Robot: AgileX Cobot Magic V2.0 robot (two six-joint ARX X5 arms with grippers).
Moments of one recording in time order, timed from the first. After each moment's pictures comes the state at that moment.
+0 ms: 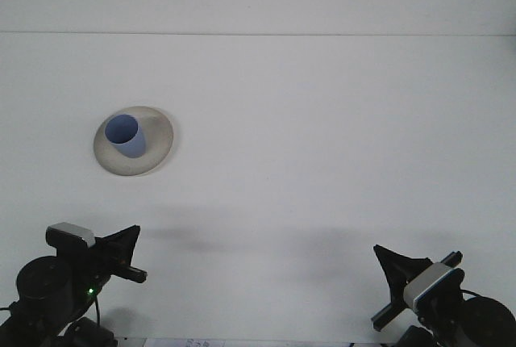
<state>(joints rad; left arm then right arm) -0.43 0.38 0.74 -0.66 0.01 -0.28 0.75 0.23 0.75 -0.82 0.13 0.04</state>
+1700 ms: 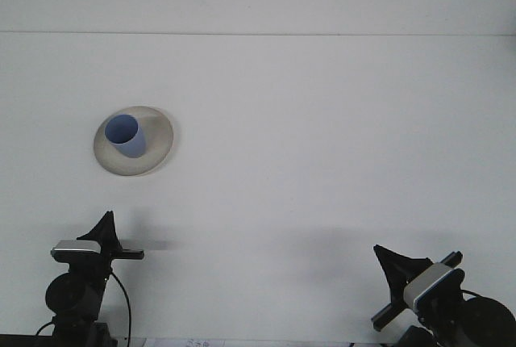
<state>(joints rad) -0.03 0.00 0.03 -0.01 -0.05 0.06 0.75 0.23 0.75 -0.82 0.13 0.04</state>
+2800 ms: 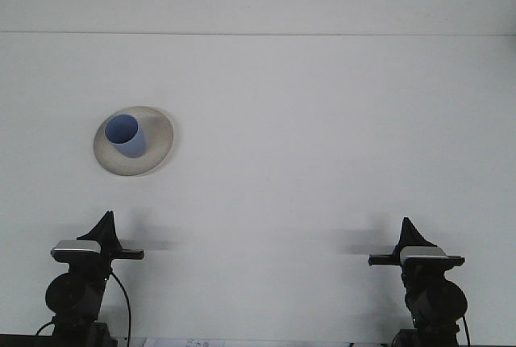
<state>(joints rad) -0.03 0.00 0.03 -0.01 -0.05 0.06 -0.01 0.00 0.01 -0.14 -0.02 0.01</state>
